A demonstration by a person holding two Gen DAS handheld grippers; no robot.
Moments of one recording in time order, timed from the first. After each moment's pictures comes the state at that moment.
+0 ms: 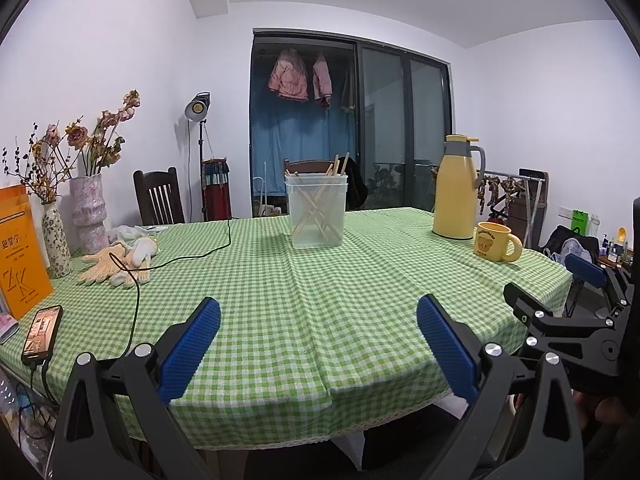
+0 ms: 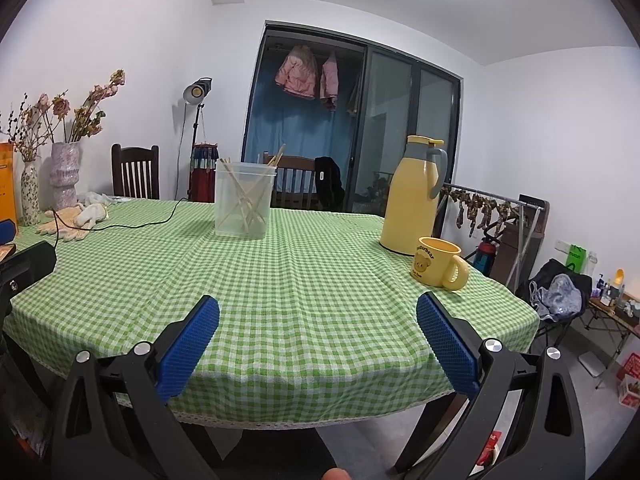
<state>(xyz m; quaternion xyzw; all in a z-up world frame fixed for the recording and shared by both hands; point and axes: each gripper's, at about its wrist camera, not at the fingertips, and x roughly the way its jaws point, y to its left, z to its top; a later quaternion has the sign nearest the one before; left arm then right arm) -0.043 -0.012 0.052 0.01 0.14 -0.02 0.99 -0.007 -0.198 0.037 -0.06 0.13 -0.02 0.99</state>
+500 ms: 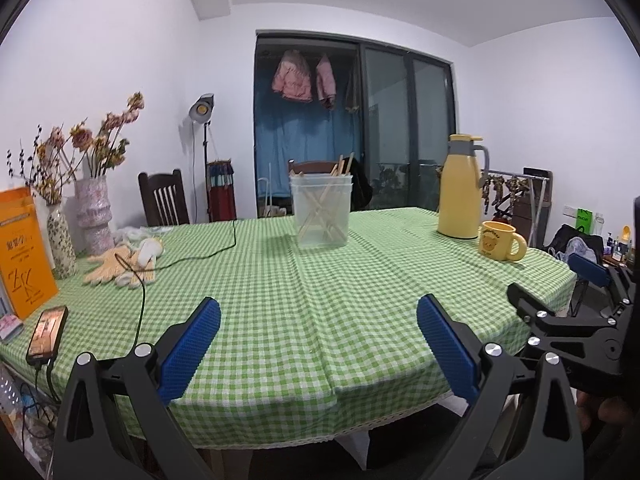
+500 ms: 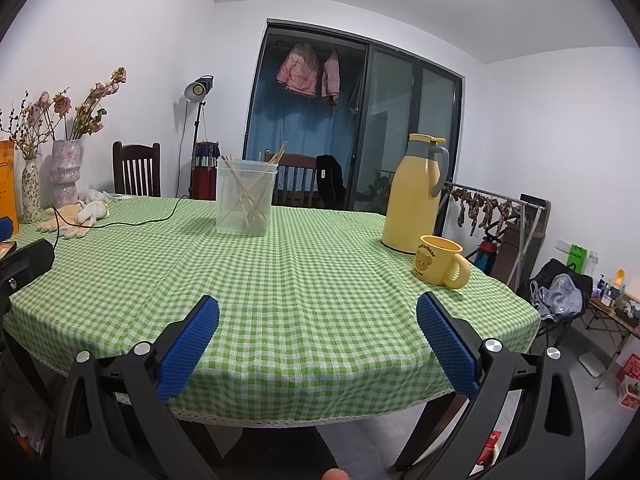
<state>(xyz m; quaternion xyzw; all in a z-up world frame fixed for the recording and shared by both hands) -0.046 -0.017 0.052 0.02 0.13 -0.02 0.99 -0.005 -0.199 0.037 -0.06 0.13 -0.01 0.99</state>
